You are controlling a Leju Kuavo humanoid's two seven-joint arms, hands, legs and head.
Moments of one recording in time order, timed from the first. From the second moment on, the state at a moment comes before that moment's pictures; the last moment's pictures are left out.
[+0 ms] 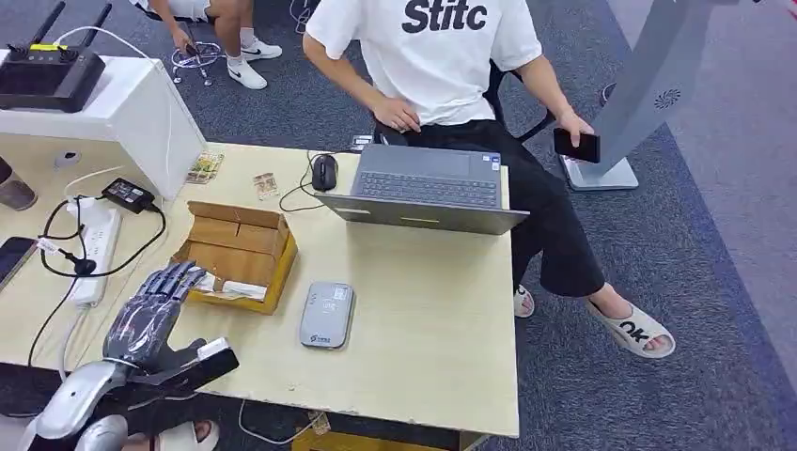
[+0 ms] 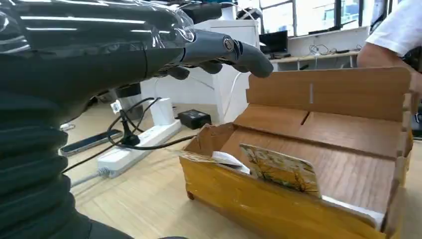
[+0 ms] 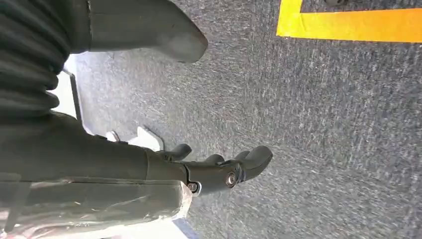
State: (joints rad) left arm 0.00 0.42 -0.20 -1.36 -1.00 0.01 -0.12; right arm -0.05 0.22 -1.14 -0.25 1.49 -0.38 0.04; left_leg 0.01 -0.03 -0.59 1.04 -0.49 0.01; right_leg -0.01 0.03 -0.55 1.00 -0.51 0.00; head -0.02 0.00
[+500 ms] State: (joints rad) left arm -0.08 0.47 -0.20 -1.30 -1.08 0.06 -0.16; right arm -0.05 0.22 -1.13 -0.24 1.51 -0.37 0.04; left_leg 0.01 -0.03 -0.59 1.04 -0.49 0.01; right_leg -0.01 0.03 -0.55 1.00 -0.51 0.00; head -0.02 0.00
